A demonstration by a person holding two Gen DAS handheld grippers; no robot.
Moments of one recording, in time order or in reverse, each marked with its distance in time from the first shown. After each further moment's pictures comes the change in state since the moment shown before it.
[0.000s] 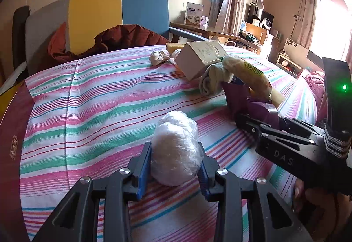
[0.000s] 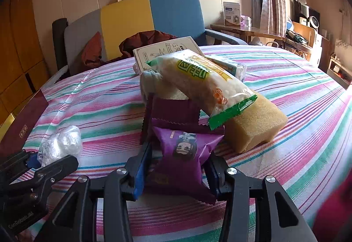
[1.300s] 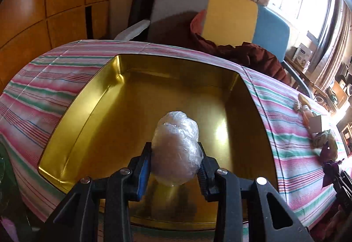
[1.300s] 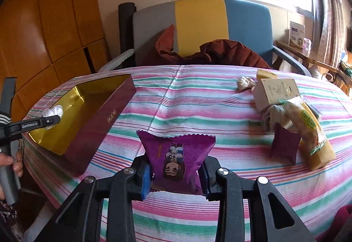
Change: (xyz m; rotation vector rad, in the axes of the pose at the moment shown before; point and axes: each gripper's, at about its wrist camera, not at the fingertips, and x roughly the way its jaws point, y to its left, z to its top) left arm -0.161 0.238 -0.052 -0.520 0.031 0.462; right arm -0.070 0.144 0.011 -0.246 0.015 0.315
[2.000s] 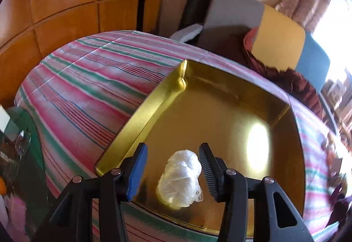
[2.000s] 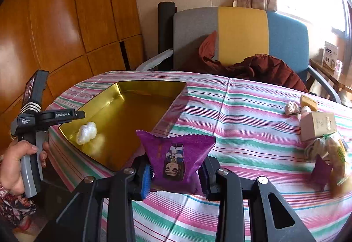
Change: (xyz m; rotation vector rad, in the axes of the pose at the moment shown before) left arm -0.015 0.070 0.008 -0.270 -0.047 0.173; right arm 0.003 0.077 0.023 -0.127 -0.008 0.171
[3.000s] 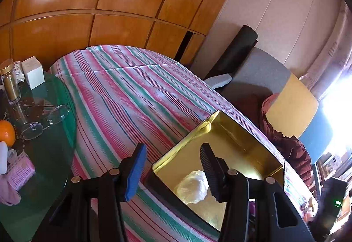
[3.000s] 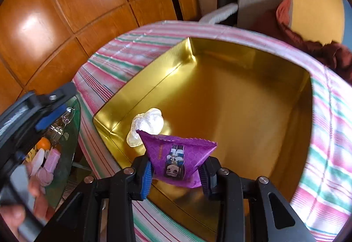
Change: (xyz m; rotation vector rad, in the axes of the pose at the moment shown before) left arm -0.060 0.062 -0.011 -0.332 -0.219 0.034; right arm 0.146 0.141 0.043 -0.097 0.367 0.286
